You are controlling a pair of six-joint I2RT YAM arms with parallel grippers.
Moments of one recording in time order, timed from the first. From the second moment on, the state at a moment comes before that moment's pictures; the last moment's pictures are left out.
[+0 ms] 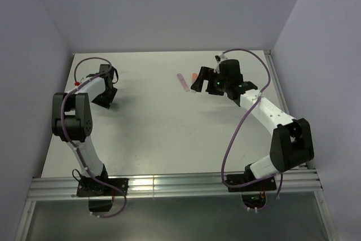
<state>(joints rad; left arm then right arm) -0.04 1.88 1.28 -0.65 -0.43 -1.28 0.32 1.46 1.07 -0.23 -0.29 0.50</state>
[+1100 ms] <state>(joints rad) -0.21 1.58 1.13 -0.55 -0.37 -1.16 0.34 1.41 1.06 -0.13 -0.53 0.52</state>
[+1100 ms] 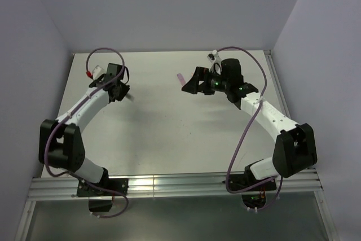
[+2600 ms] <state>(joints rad) -0.68 1.41 1.27 -0.40 -0.20 -1.01 0.55 1.53 1.17 -0.05 -0.59 0.59</state>
